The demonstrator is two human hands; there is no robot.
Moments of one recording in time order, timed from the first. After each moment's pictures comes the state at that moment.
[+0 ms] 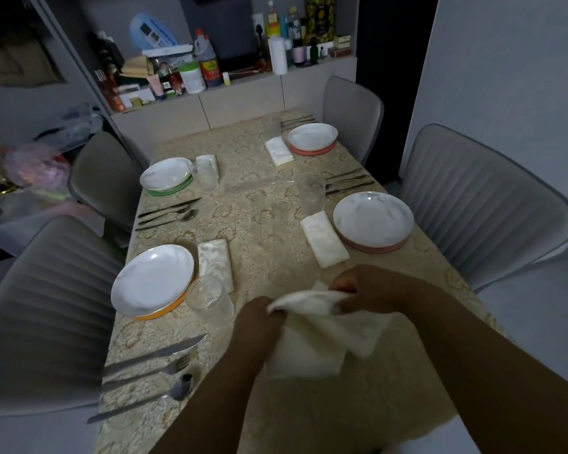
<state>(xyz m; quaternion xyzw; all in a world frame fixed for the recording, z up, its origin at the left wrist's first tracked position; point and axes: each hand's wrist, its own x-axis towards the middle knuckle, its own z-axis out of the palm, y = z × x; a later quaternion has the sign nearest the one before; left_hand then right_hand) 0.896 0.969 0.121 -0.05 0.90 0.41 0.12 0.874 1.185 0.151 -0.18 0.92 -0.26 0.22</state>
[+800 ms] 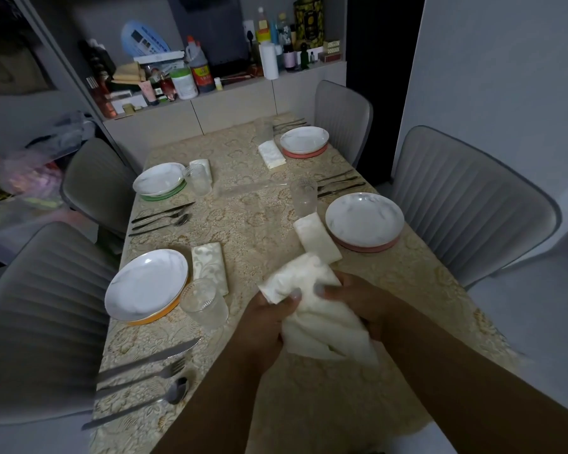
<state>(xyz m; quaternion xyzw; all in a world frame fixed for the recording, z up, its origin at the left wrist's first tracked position) 0.906 0.987 0.130 0.00 0.55 0.81 0.21 0.907 1.162 0.141 0.04 0.59 -0.77 0.24</state>
